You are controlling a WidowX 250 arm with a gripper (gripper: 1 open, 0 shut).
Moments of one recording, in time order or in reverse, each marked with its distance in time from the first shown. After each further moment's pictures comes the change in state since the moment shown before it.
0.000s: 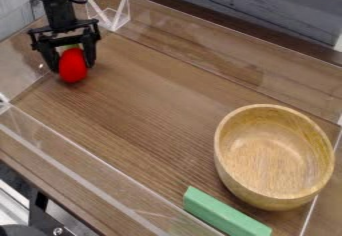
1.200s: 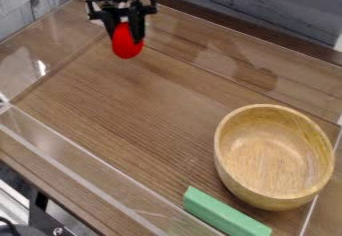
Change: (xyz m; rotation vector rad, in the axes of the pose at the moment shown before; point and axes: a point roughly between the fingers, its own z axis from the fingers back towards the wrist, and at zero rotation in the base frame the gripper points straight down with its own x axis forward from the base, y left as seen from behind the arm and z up) arm -0.027 -0.113 0.026 -0.017 0.039 -0.392
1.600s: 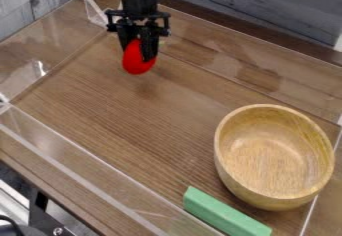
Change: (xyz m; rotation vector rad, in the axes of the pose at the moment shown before) arm 0.000 -0.008 -0.024 0.088 0.006 -0.242
